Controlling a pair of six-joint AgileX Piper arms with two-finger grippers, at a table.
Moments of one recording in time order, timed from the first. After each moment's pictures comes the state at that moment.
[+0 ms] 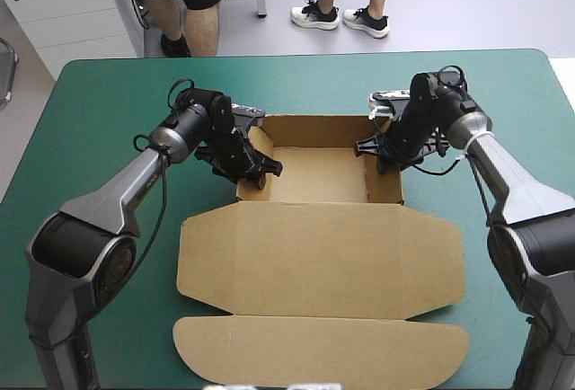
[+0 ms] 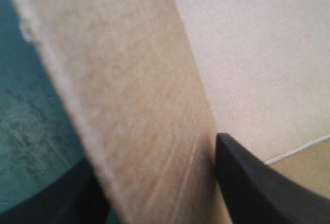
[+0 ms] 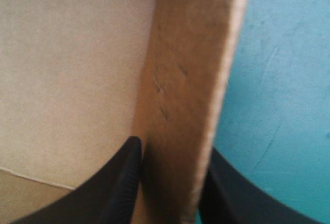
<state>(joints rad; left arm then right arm) -0.43 1.97 -1.72 -0.19 1.18 -0.02 0.26 1.92 -1.71 0.16 1.21 0.02</state>
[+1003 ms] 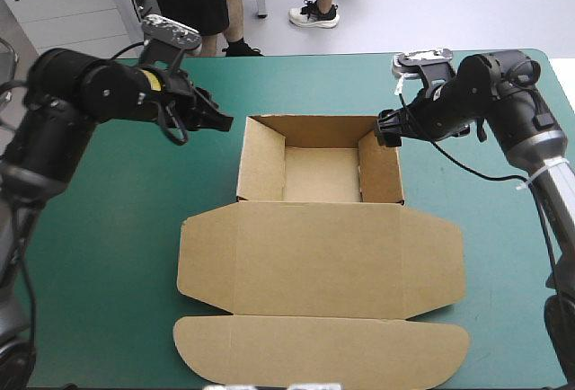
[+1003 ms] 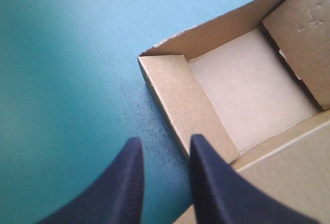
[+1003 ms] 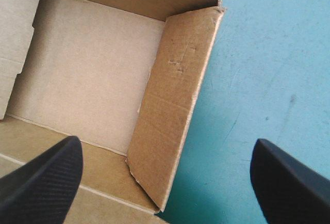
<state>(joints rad) -0.43 1.50 -1.87 -0.06 1.25 0.07 0.27 1.60 -1.72 0.13 1.23 -0.03</state>
